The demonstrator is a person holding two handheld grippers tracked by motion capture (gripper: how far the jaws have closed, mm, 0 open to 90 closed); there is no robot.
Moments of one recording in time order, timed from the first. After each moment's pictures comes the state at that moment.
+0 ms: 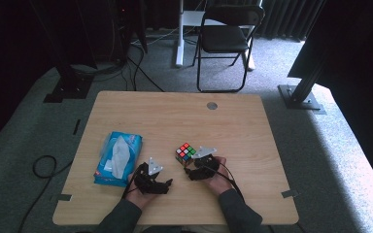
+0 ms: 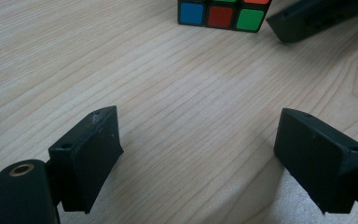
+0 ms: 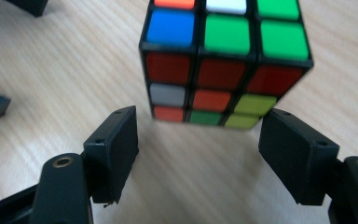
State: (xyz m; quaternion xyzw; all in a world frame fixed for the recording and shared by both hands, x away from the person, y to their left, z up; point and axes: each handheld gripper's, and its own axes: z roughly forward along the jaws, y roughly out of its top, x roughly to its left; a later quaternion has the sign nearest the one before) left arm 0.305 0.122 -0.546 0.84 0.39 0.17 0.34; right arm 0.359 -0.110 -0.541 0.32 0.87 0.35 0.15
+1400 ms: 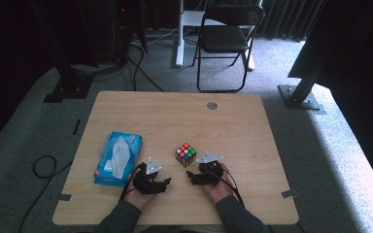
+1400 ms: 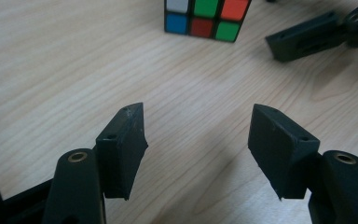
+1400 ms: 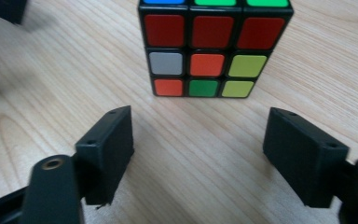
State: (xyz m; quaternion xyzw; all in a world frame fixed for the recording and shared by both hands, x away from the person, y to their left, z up) left arm 0.296 0.125 -0.527 0.83 0.40 0.15 0.36; right arm 0.341 -0.122 -0.549 0.36 0.84 0.37 0.16
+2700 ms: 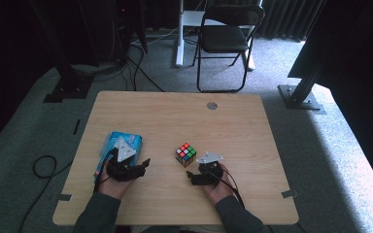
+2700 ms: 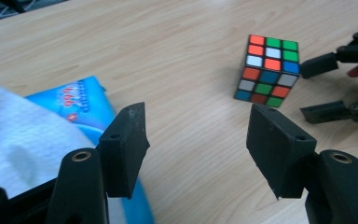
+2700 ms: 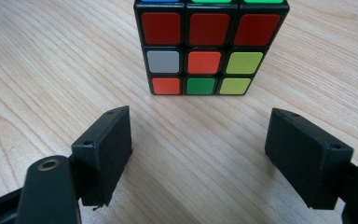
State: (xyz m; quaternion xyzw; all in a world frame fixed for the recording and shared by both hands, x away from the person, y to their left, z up) left arm 0.296 0.182 -0.447 0.79 0.43 0.23 0.37; right arm 0.339 -0.121 -0.549 0.37 0.84 0.37 0.16
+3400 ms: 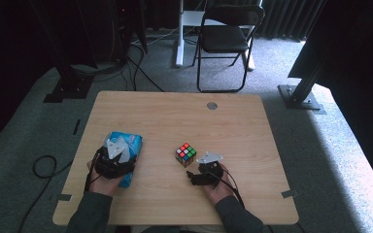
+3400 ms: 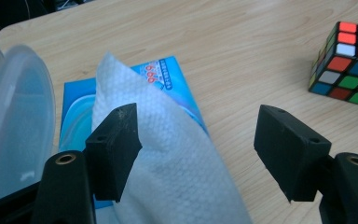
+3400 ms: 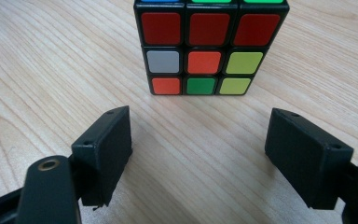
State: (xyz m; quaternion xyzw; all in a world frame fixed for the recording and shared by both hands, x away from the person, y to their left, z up) left arm 0.305 0.211 -0.457 0.77 0.48 0.28 0.32; right arm 0.339 -0.122 -0.549 0.37 0.84 0.37 0.16
